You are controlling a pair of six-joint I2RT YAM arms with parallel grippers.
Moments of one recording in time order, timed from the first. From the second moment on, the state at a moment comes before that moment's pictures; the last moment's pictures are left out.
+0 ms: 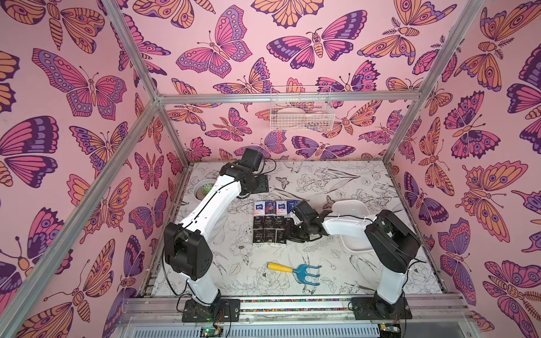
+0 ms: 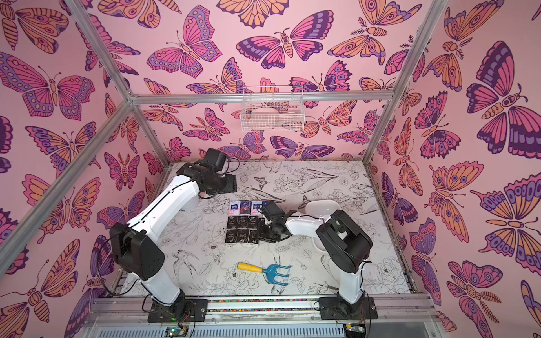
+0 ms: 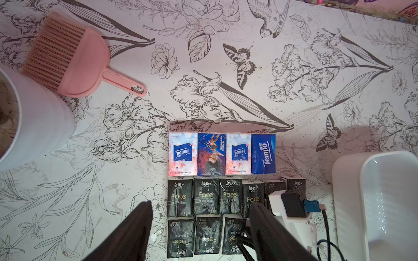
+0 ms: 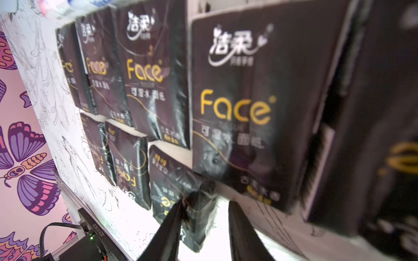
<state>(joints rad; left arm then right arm) -0.41 1.73 1.69 -0.98 -0.05 -0.45 0.83 1.87 1.06 -0.27 -0.34 0.83</state>
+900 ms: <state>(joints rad) -0.41 1.73 1.69 -0.98 -0.06 -0.45 0.81 1.71 1.09 -0.41 -0.31 0.69</state>
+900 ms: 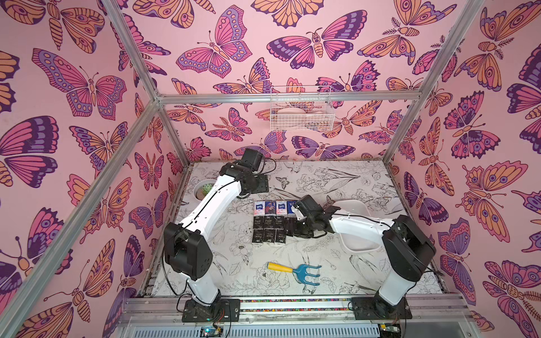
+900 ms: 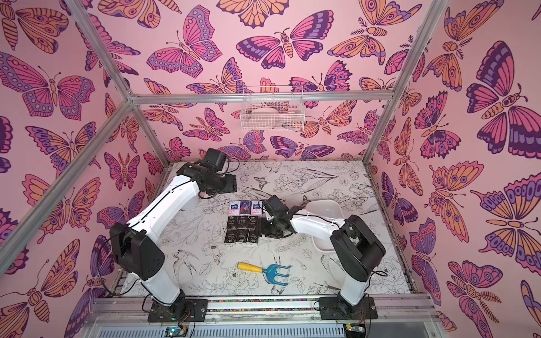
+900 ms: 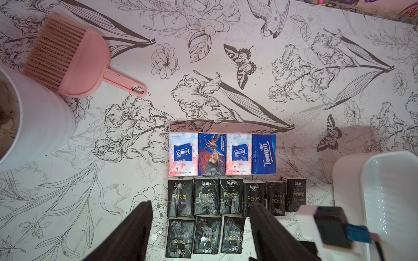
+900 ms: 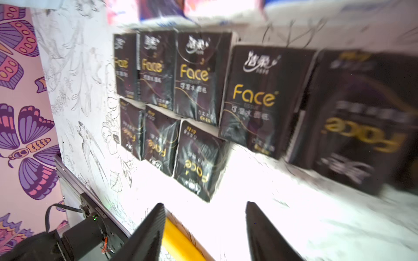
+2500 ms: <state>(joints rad) -0.30 1.59 1.29 -0.77 -0.35 -0.43 0.18 1.22 0.47 0.18 0.45 0.12</state>
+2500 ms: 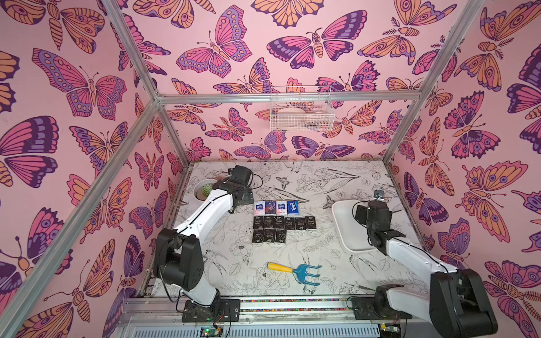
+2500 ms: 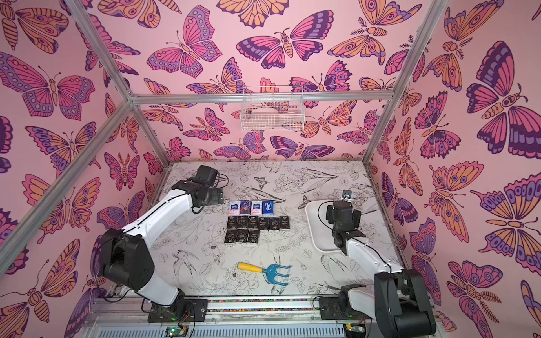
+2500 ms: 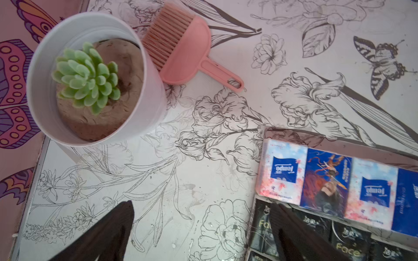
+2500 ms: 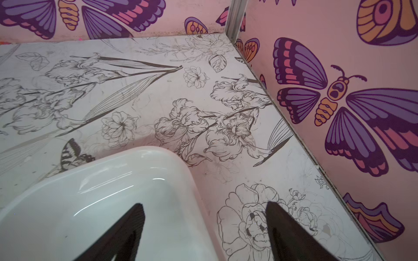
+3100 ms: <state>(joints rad) -0.09 1.35 0.77 -0.17 -0.31 -0.13 0.06 1.48 0.36 0.73 0.33 0.07</state>
